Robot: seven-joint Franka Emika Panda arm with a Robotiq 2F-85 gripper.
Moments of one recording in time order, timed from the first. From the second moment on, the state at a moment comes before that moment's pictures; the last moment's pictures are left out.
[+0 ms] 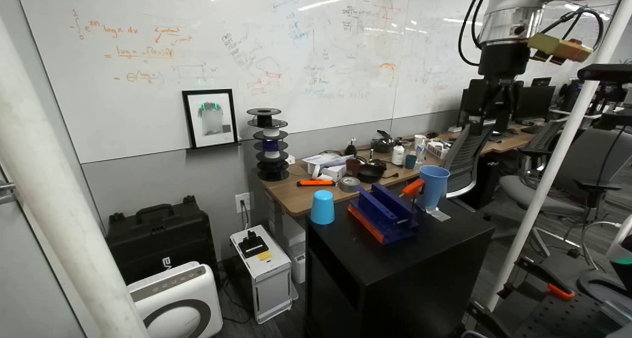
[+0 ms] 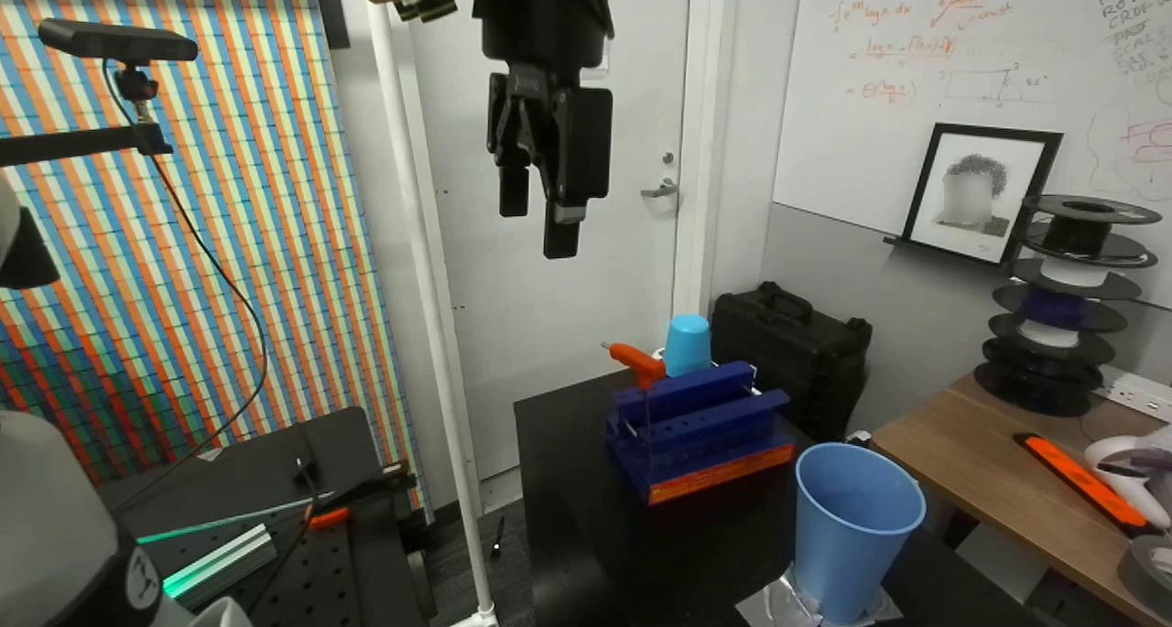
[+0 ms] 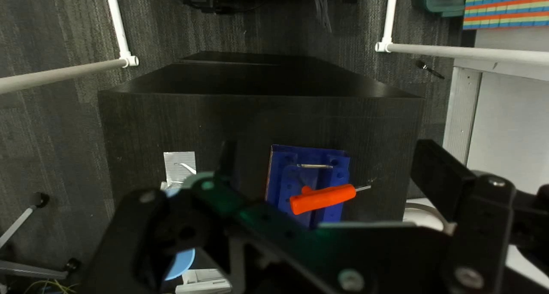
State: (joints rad) arm -0.01 -0.59 0.00 -2.58 0.01 1.90 0.01
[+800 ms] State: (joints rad) arm -0.01 -0.55 0.00 -2.60 -0.09 1.91 -0.08
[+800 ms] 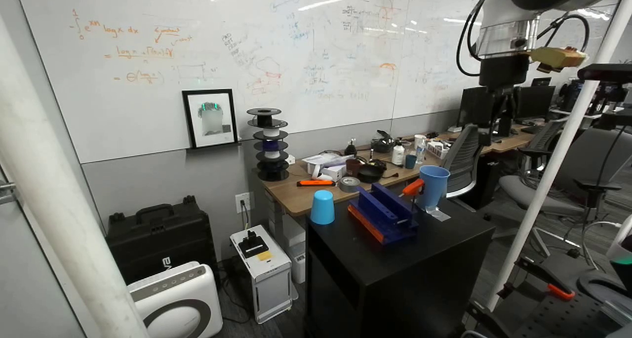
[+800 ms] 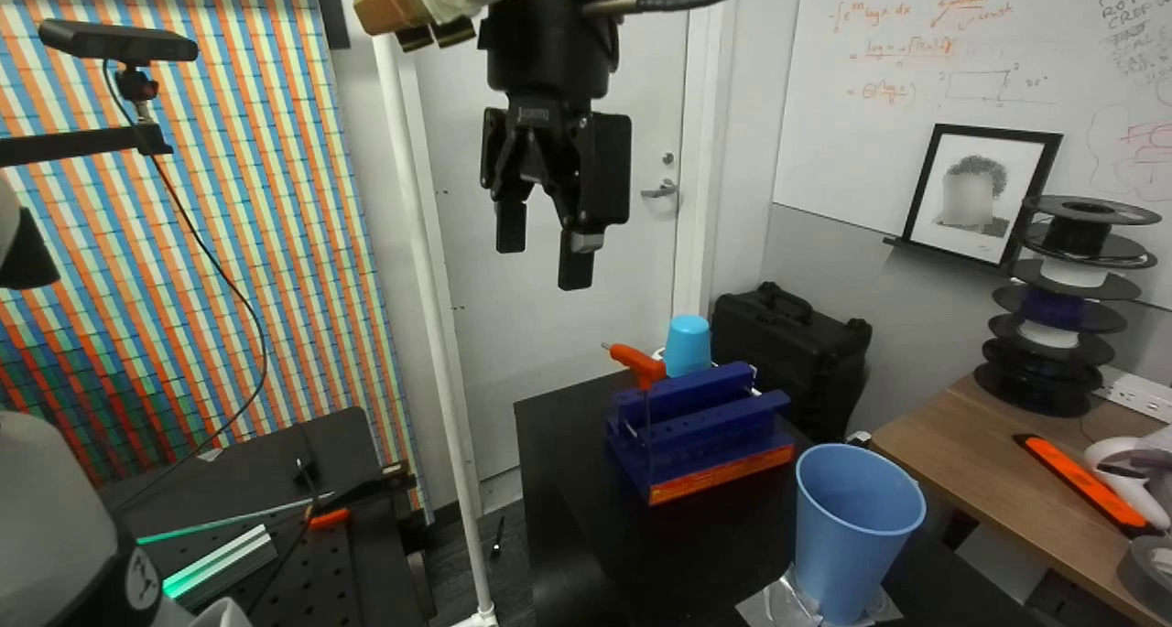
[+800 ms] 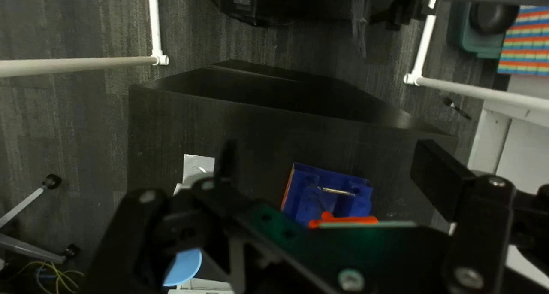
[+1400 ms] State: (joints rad) arm 0.04 -0.17 0.01 -2.32 -0.25 2.00 -0.40
